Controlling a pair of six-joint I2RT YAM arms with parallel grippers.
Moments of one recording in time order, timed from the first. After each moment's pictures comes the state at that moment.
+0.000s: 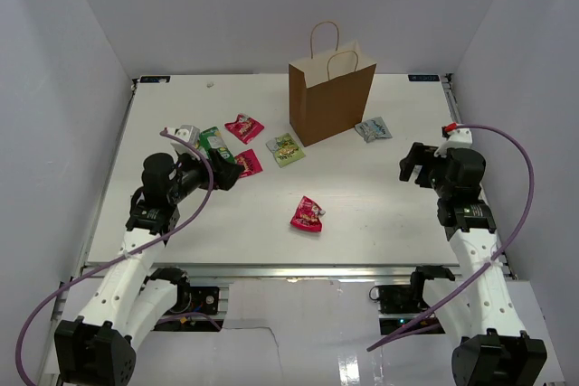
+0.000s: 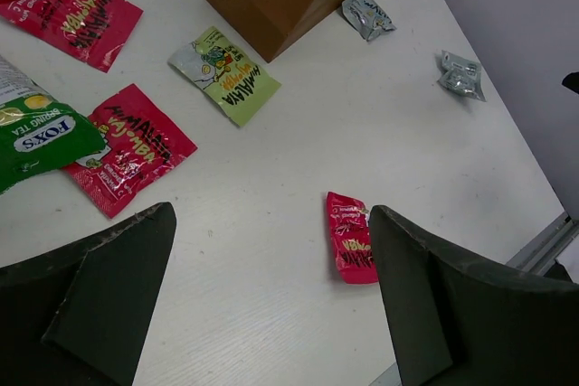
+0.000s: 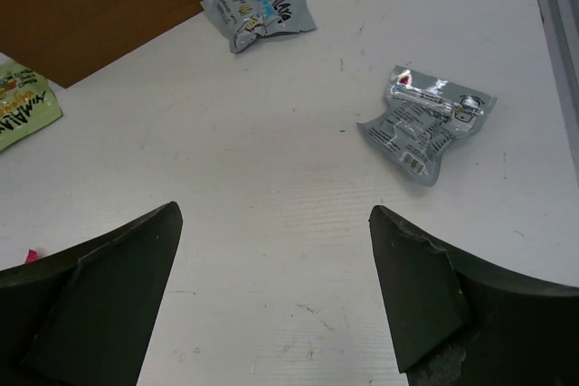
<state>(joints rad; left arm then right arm) -0.17 0.82 0.59 -0.02 0.43 -0.36 -0.03 0.77 0.66 -0.31 -0.08 0.13</state>
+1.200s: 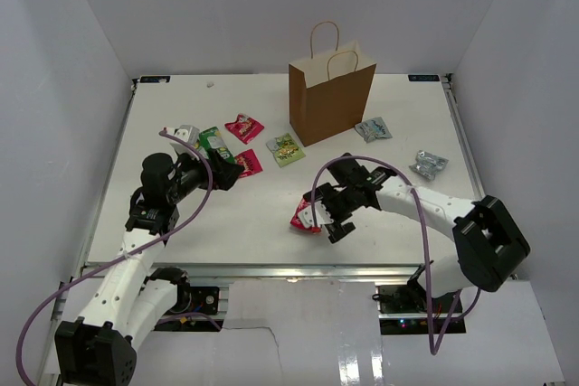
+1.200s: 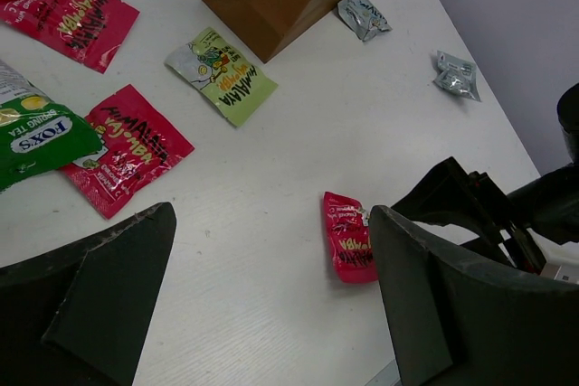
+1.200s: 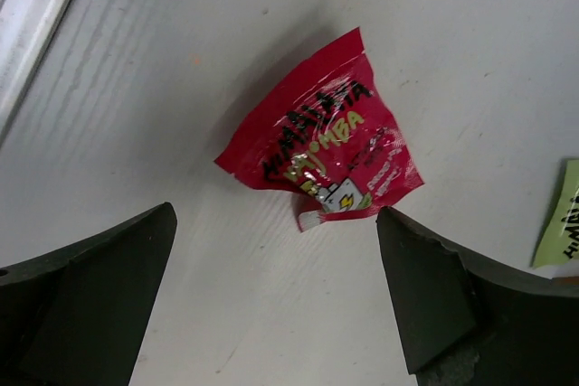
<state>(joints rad) -0.16 0.81 0.59 -0.02 0.45 -0.37 0.74 1.41 0.85 -0.60 -0.54 -1.41</state>
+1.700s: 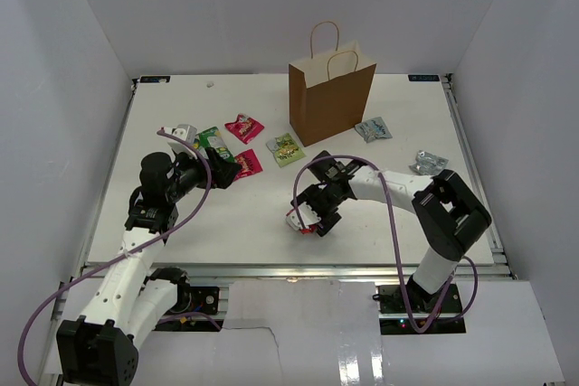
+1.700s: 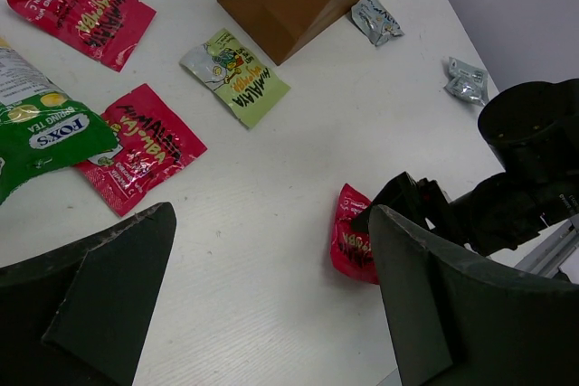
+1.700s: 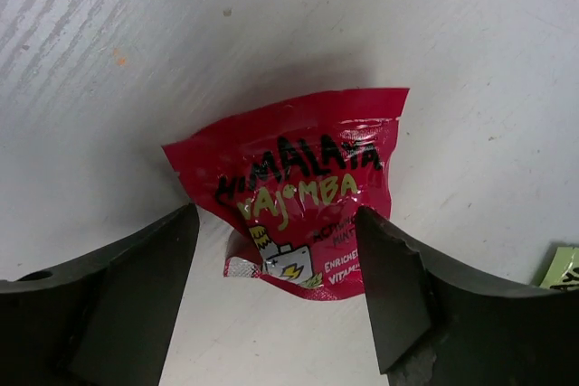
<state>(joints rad) -0.14 0.82 0.59 -0.02 0.45 -0.36 0.78 1.69 1.00 -0.59 -0.49 -1.60</state>
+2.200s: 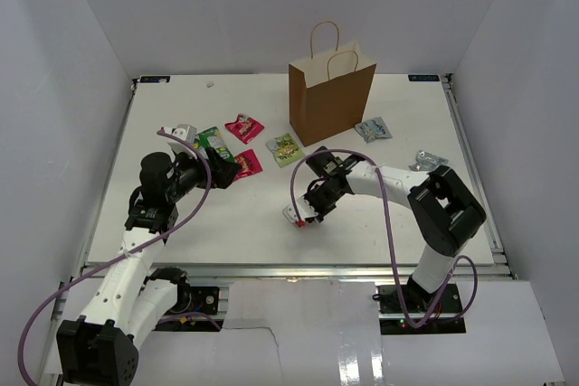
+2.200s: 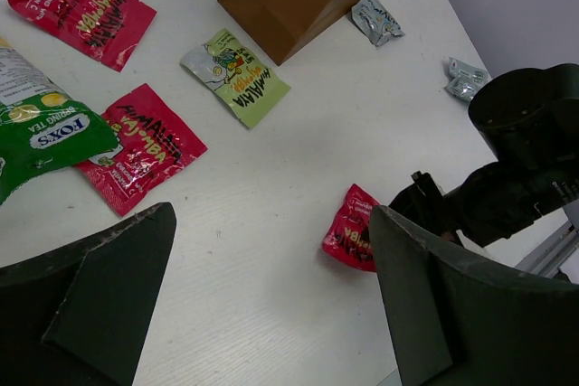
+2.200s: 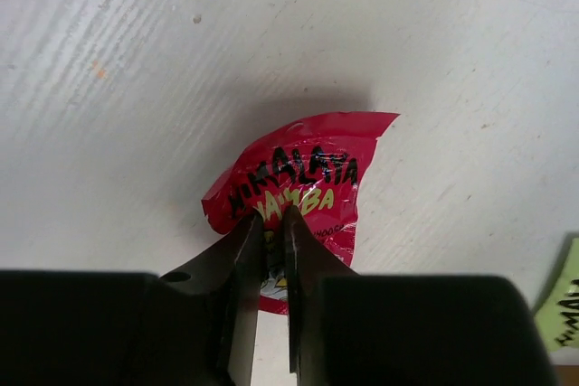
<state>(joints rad) -0.14 0.82 0.59 -0.02 0.45 -0.36 0.77 1.73 1.06 -0.61 -0.53 -1.55</state>
